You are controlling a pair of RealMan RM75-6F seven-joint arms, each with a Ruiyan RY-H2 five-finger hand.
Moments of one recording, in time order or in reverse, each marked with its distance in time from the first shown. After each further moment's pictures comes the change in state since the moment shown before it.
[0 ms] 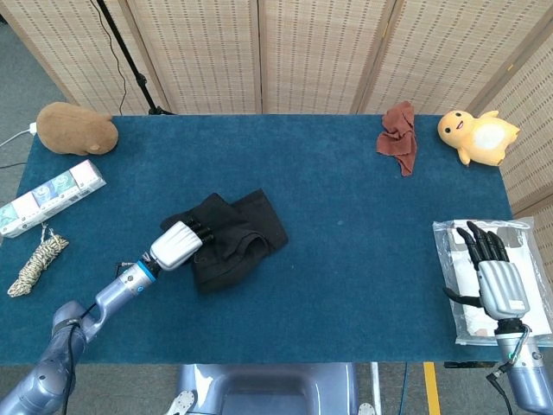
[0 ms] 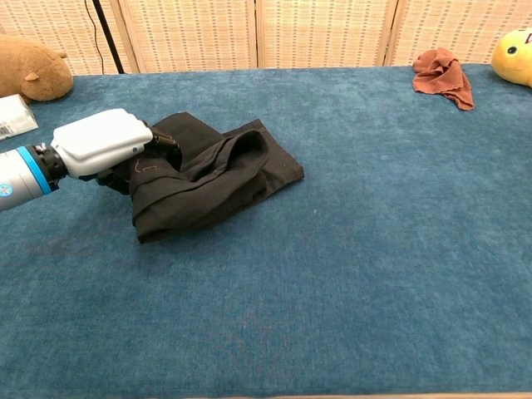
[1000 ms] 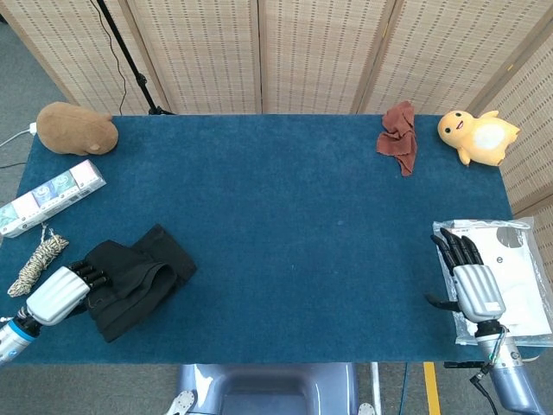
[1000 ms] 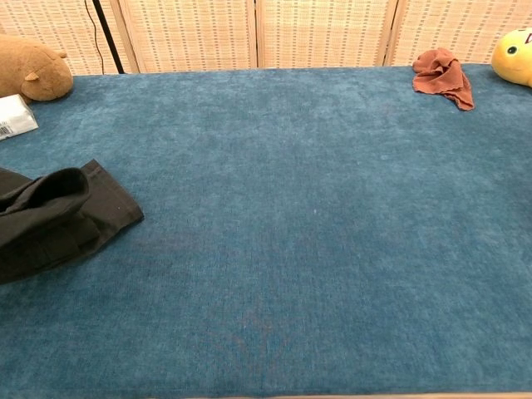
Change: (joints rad) left arm 0.437 0.354 0.101 -0.060 0.049 0.371 -0.147; right arm 0.024 -0.033 -0.031 -0.030 -0.041 -0.030 -0.077
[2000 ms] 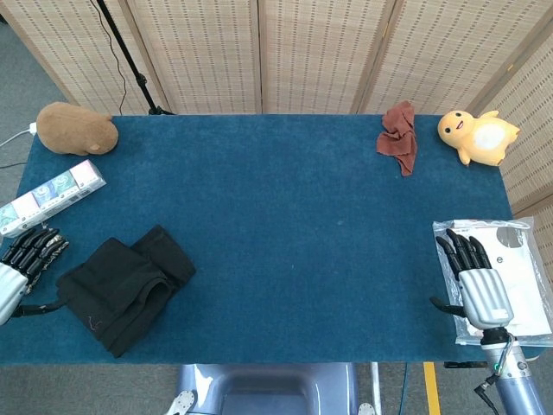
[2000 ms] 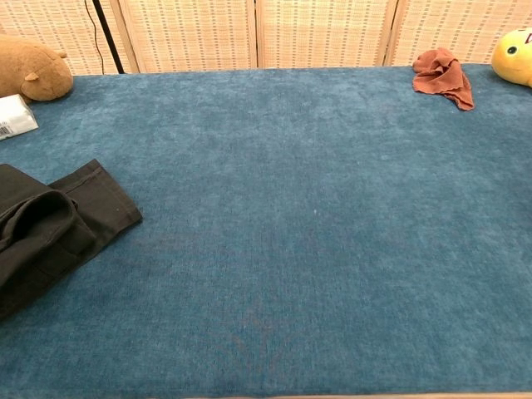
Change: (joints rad) left arm 0.062 0.225 -0.139 -0.386 -0.142 0.065 -0.031; right arm -0.035 0.044 -0.006 -0.071 -0.025 0.083 -0.090
